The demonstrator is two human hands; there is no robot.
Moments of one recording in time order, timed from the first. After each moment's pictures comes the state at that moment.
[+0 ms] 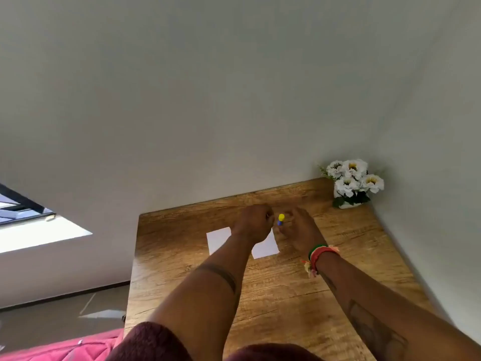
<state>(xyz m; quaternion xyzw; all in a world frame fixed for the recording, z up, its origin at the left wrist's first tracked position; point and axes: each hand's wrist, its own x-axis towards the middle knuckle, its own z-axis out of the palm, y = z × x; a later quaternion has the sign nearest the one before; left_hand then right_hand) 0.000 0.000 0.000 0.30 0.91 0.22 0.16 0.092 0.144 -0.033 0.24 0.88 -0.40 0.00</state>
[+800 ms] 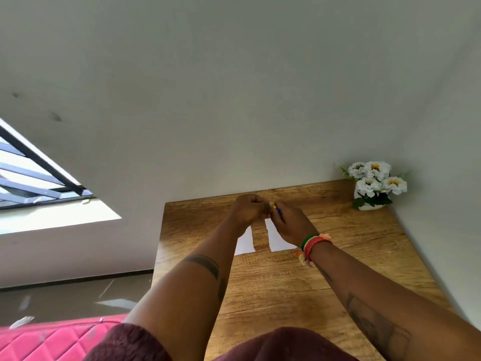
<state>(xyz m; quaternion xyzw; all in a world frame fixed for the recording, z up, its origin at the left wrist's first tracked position) -0.011 -0.066 0.036 0.06 0.75 0.59 0.31 0.071 0.077 0.004 0.06 0.92 -0.37 -0.05</state>
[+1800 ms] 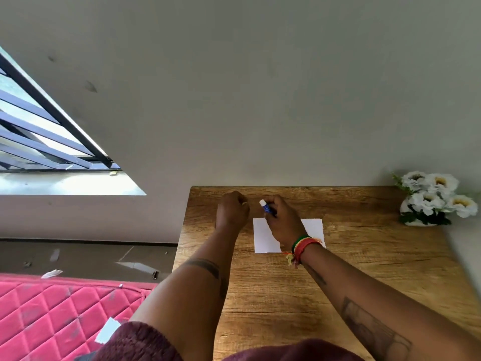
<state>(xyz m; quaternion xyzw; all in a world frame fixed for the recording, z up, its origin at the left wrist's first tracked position) -0.055 -0.158 -0.014 -0.02 0.93 0.34 0.09 0.016 -0.008 -0.020 0.10 0.85 -0.51 0.03</state>
